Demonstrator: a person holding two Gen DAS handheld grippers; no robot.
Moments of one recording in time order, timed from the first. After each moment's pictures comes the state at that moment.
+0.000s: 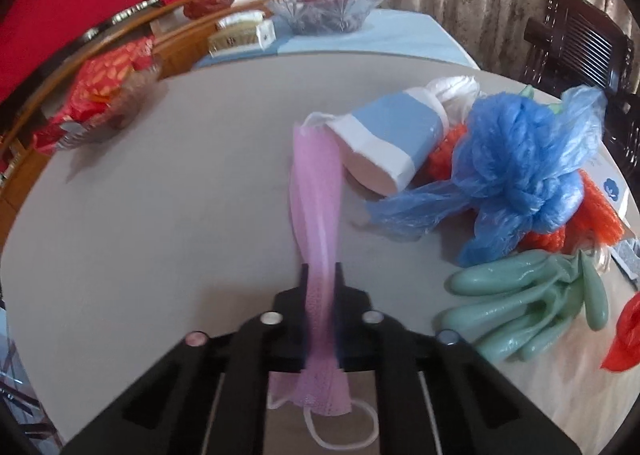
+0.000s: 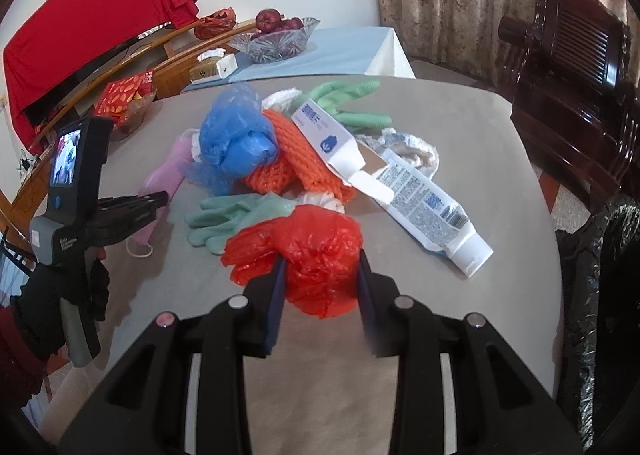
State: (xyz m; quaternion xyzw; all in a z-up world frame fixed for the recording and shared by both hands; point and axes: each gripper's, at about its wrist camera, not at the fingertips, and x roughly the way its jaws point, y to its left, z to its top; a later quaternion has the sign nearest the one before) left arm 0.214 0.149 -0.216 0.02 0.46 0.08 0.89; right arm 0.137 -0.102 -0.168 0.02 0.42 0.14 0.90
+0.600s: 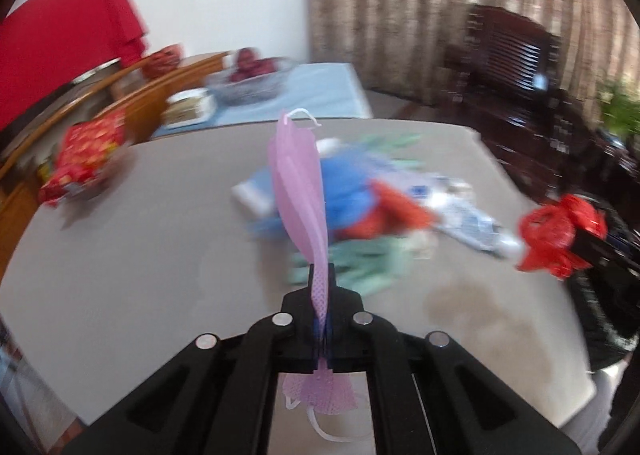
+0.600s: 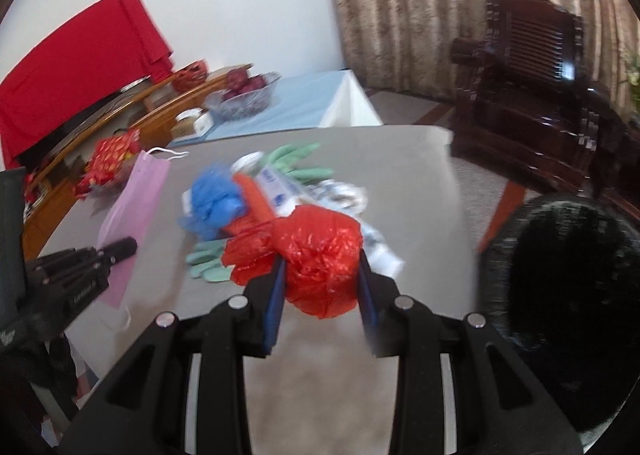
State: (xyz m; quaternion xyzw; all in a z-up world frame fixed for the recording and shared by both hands) left arm 0.117 0.049 -0.114 0.04 0.39 -0.05 0.92; right arm 0.084 -0.170 -0.101 0.06 0.36 0.08 0.93
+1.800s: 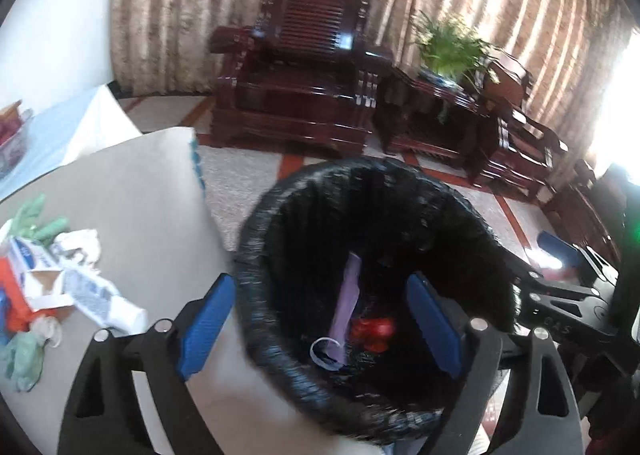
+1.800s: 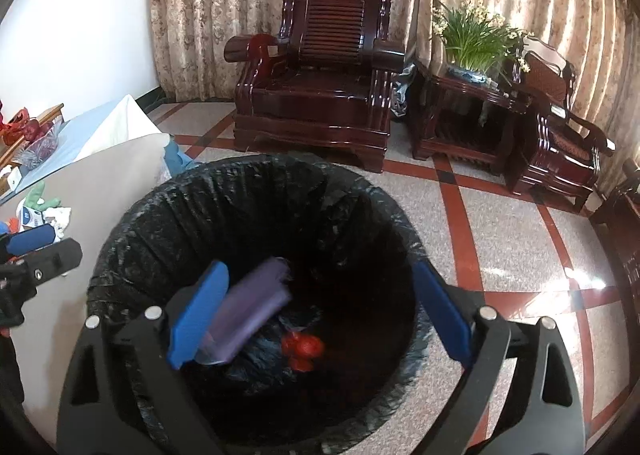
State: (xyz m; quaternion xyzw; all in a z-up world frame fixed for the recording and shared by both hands) left arm 0.130 -0.252 -0.132 0.06 0.40 -0.34 0.85; right arm 0.004 -0.441 -0.145 0.07 0.36 -0.23 0.90
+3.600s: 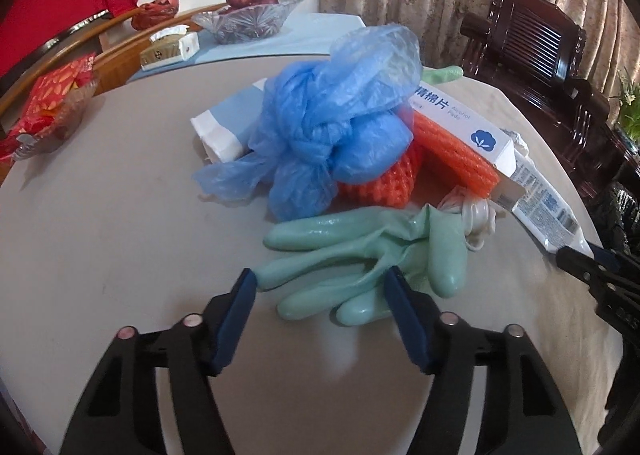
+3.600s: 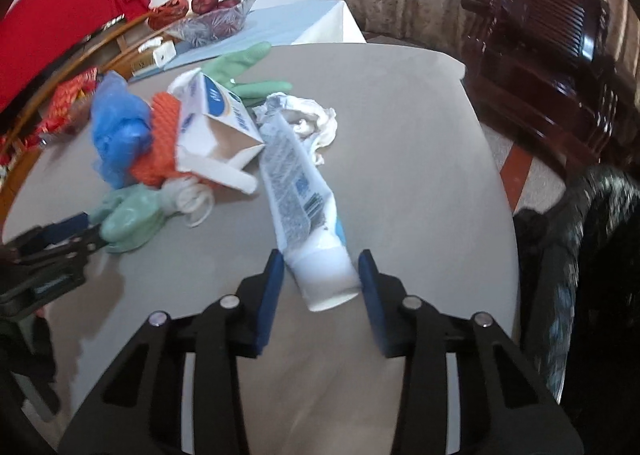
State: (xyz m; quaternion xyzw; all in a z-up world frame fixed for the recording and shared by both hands) left arm 0.188 0.067 -0.216 0.00 0.45 -0.02 0.89; right arm 0.172 -0.172 -0.214 0.03 0.46 0.08 0.88
